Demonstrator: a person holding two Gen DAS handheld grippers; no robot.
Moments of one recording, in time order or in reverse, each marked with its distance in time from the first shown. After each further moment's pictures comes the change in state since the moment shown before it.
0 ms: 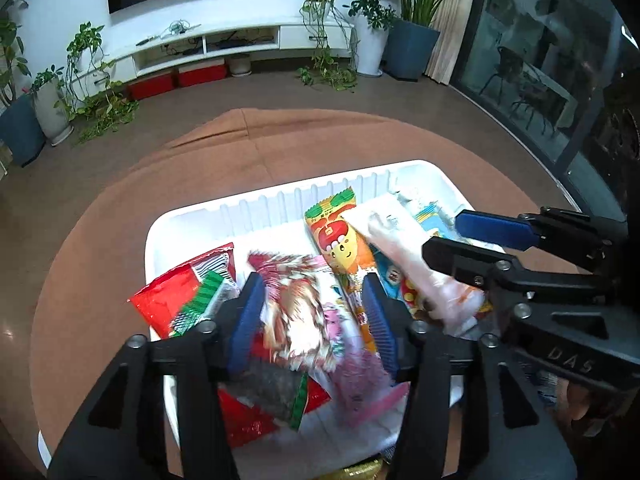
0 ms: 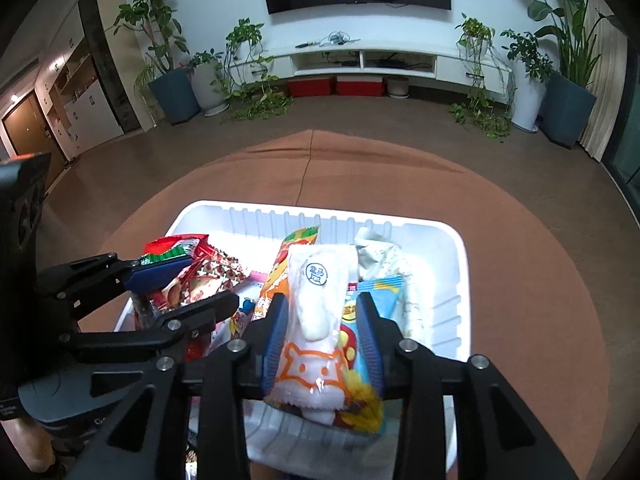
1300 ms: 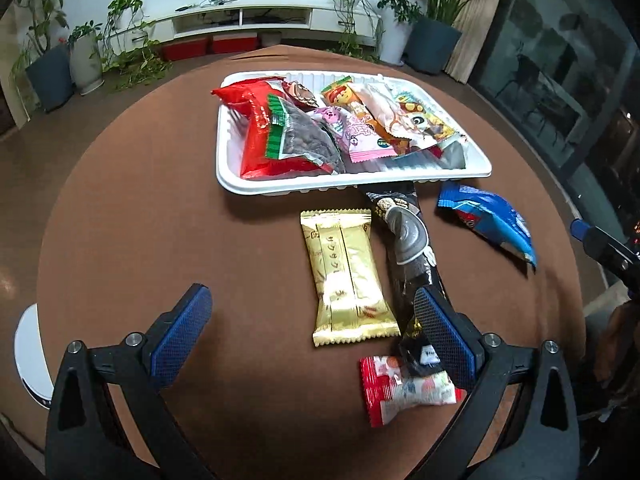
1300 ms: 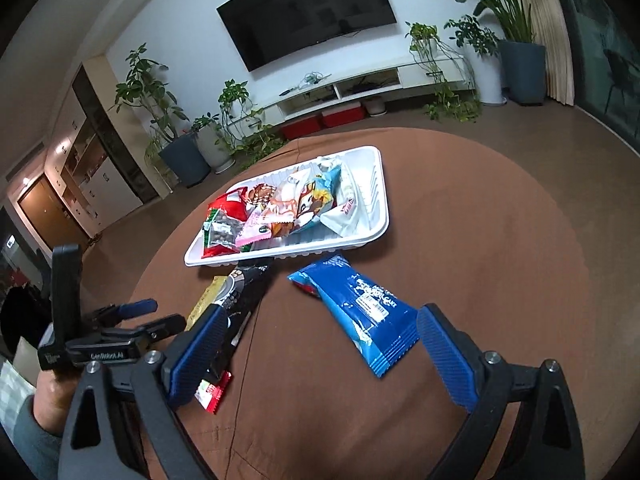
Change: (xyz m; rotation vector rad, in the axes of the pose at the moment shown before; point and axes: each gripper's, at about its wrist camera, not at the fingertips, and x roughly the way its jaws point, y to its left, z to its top) left arm -0.097 -0.018 -0.172 -0.119 0.063 0.044; right arm -0.134 -0.026 -0.168 0.207 -0.161 0.098
